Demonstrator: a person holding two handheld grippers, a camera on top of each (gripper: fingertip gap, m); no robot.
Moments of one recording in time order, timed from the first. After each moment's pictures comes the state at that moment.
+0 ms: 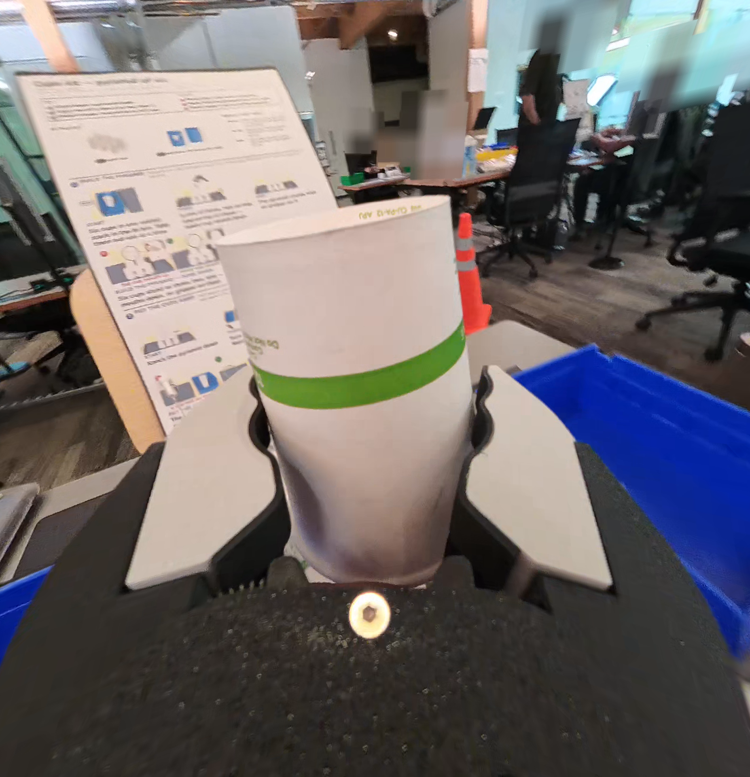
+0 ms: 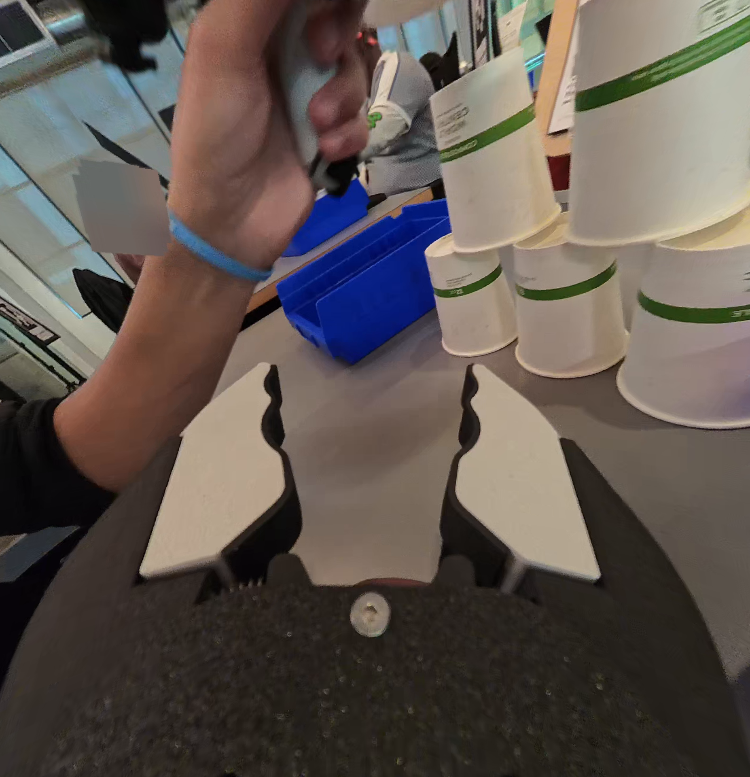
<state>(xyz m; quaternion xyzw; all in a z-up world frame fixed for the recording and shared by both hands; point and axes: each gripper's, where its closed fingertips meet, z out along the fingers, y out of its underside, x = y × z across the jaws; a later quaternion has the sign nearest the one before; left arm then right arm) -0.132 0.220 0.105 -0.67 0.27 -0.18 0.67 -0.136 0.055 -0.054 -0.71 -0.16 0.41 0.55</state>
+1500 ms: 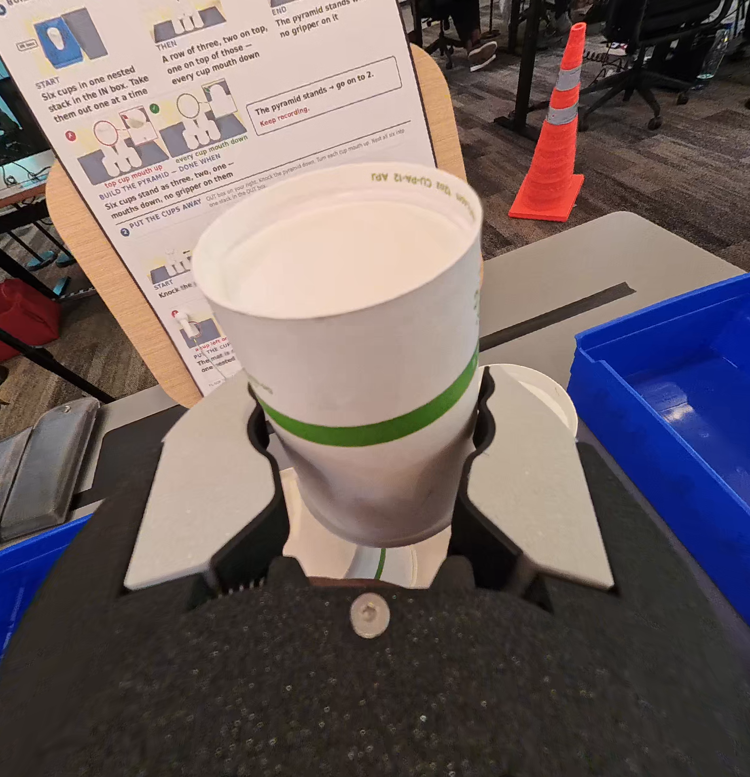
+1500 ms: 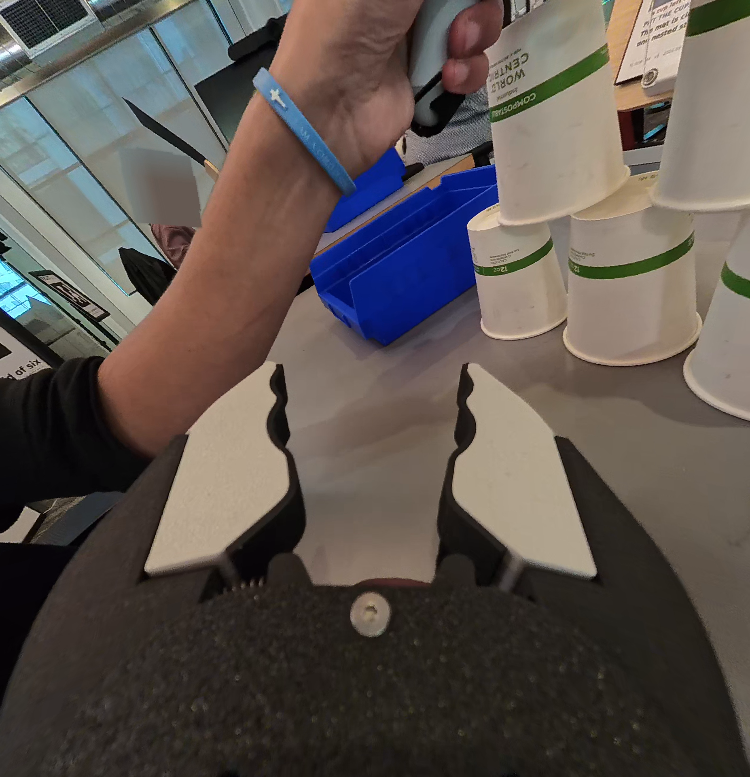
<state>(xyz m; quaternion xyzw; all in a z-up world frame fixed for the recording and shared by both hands) -0.128 0.294 0.061 -0.78 0.27 -0.07 0.57 -0.151 0.042 -0.057 -0.71 -0.19 0.44 0.52</state>
